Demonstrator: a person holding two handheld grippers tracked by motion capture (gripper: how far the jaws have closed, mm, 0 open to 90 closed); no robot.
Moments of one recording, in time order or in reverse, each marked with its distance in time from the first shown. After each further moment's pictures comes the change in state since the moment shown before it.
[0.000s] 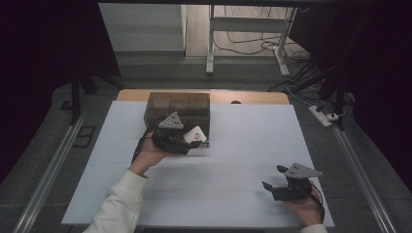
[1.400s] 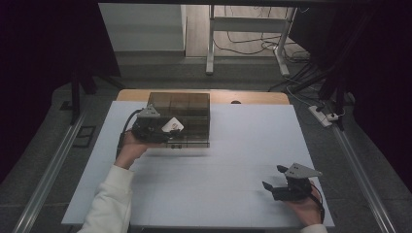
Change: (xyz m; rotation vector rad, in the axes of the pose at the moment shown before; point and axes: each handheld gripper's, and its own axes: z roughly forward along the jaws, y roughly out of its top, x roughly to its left) left arm 0.057 -0.036 -0.024 0.013 0.130 -0.163; right arm 0.000 -0.001 0.001 0.003 -0.005 -0.002
